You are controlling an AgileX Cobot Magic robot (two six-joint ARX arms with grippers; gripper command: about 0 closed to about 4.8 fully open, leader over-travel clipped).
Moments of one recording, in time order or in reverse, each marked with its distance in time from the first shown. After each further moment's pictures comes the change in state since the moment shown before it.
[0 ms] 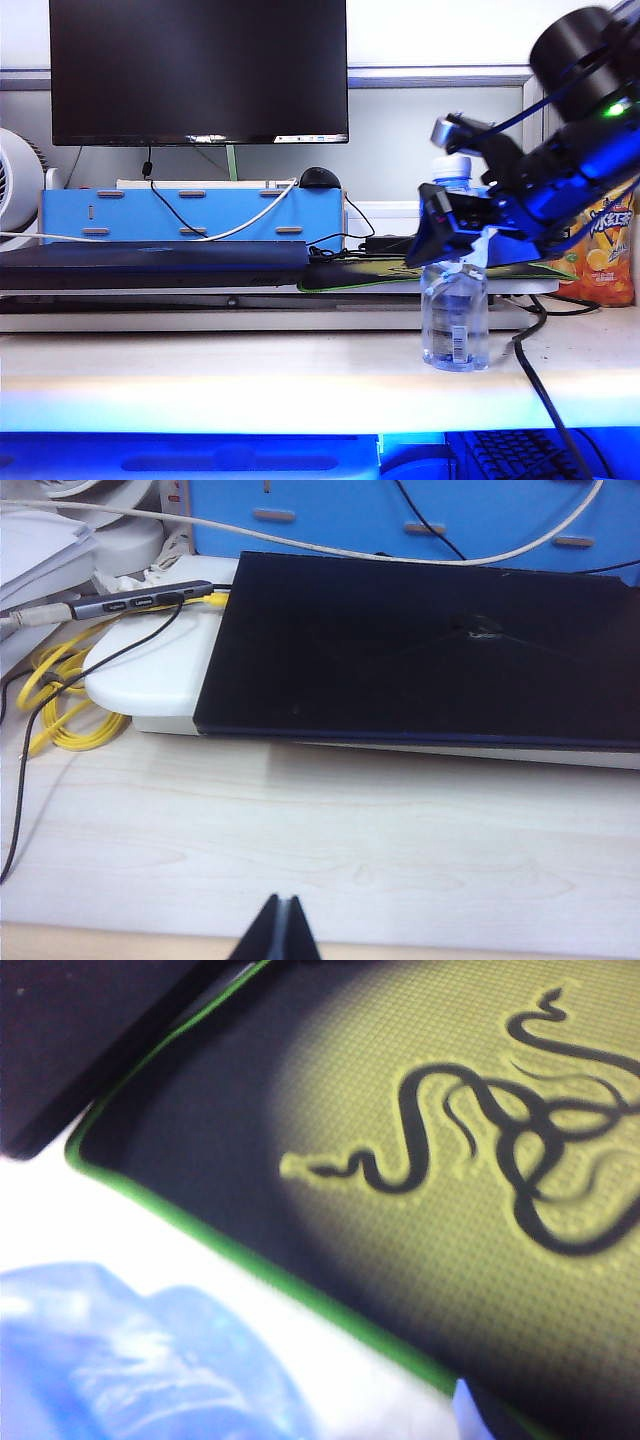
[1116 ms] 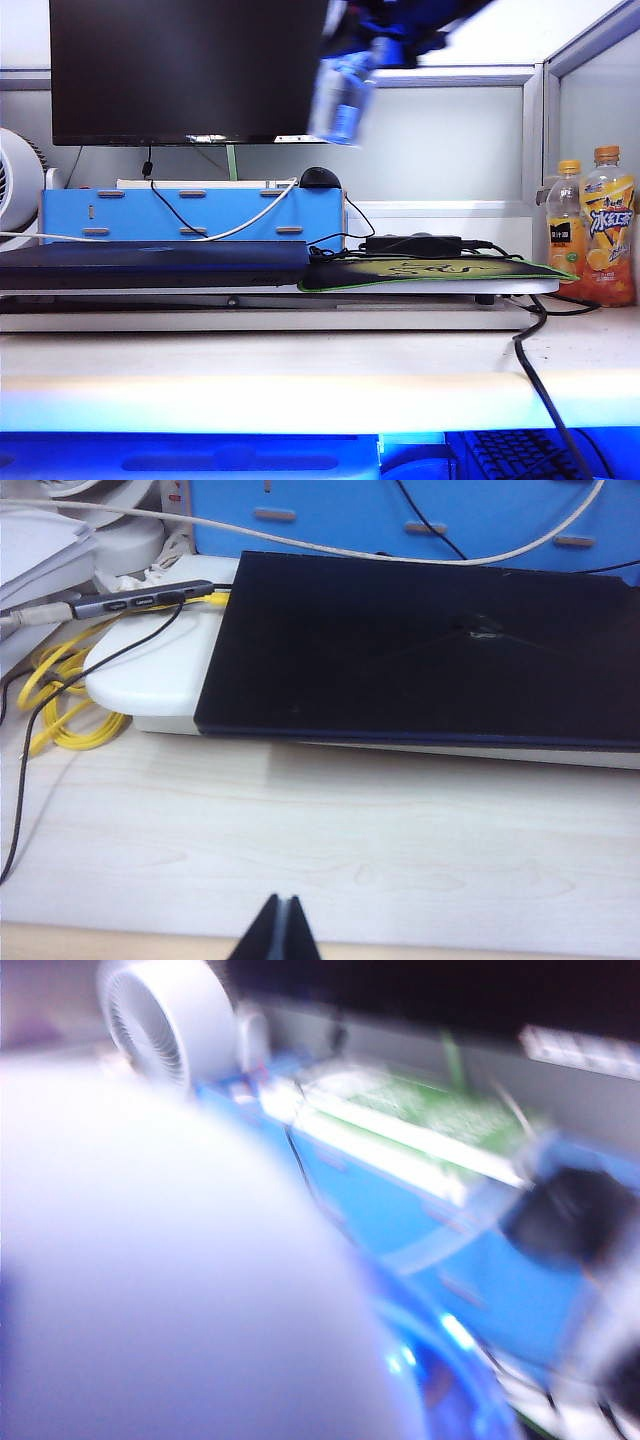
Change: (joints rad) left arm 0.000 0.000 0.000 0.000 0.000 0.000; right arm 0.108 0.061 0.633 -0.183 -0.109 -0.003
